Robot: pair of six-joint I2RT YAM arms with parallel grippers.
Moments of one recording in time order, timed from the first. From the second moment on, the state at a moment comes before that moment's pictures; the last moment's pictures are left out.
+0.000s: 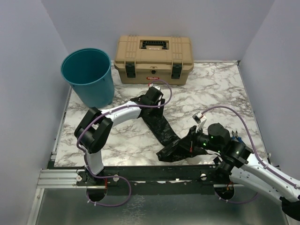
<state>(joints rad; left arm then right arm) -0.72 1.81 1.22 -0.31 -0.16 -0.41 0.85 0.57 0.49 -0.34 -0.17 0.55</state>
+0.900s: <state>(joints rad) -0.78 2.02 1.38 -0.34 -0.26 -0.41 0.85 0.52 0.33 -0.25 -0.21 0.61</state>
